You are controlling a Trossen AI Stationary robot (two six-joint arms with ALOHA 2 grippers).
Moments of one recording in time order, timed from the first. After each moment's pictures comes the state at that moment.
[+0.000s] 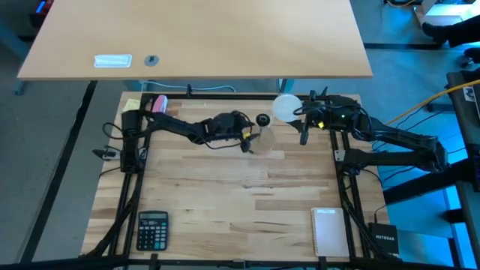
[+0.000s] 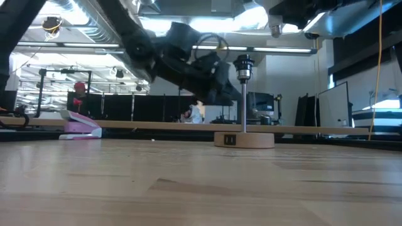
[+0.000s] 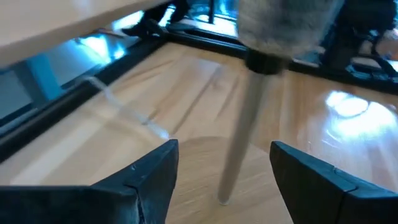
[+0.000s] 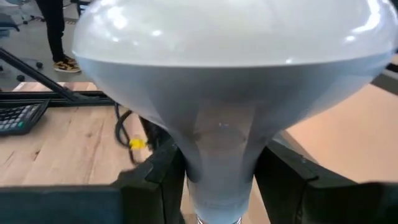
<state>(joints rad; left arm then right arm) 0.25 1.97 1.04 0.61 -0.06 -0.10 -0.33 0.82 0.77 -0.09 -0.08 -0.13</state>
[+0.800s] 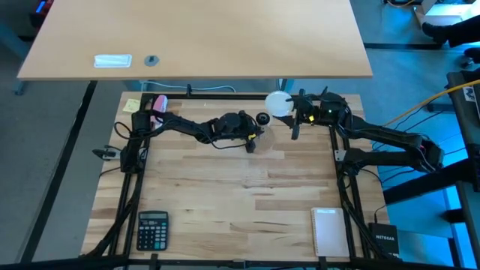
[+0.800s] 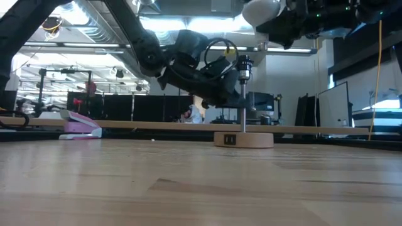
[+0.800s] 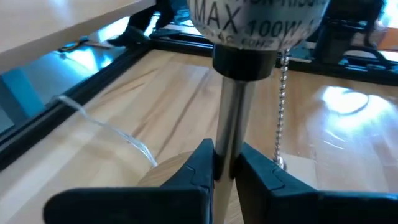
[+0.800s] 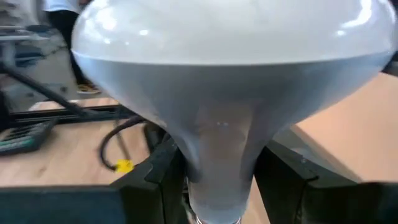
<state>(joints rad) 0.25 2.05 1.12 0.64 0.02 -0.03 -0.49 0.95 0.64 0.25 -0.33 -0.06</state>
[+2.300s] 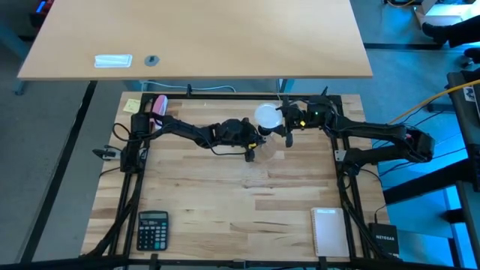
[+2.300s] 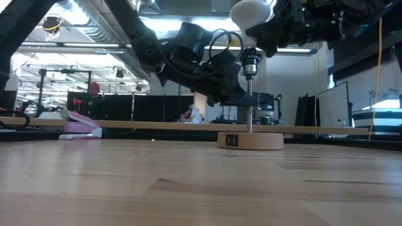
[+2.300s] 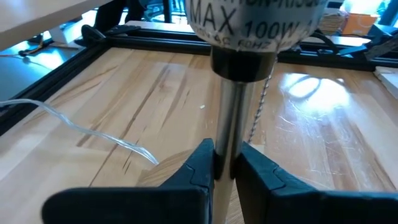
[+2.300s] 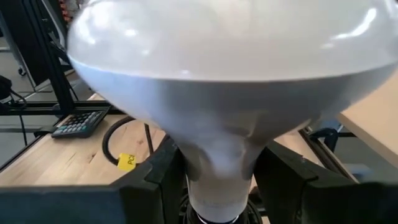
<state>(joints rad) 0.20 2.05 1.12 0.59 0.03 0.00 -0.46 1.15 0.61 0.43 -0.48 -0.06</state>
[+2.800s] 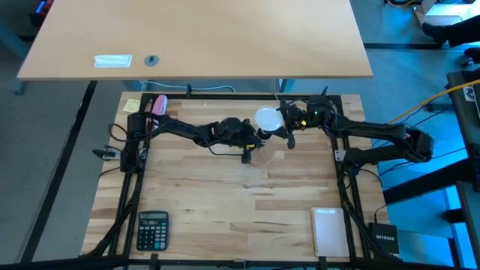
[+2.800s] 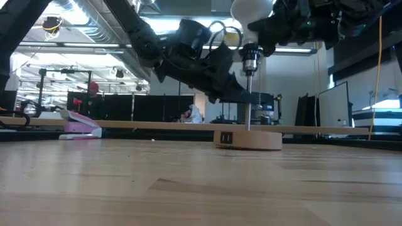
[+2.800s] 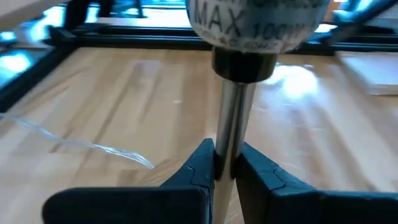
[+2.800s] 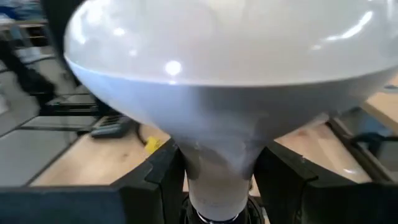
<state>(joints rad) 0.20 1.99 1.11 0.53 0.17 0.06 -0.46 1.15 0.63 0.44 -0.62 0.00</state>
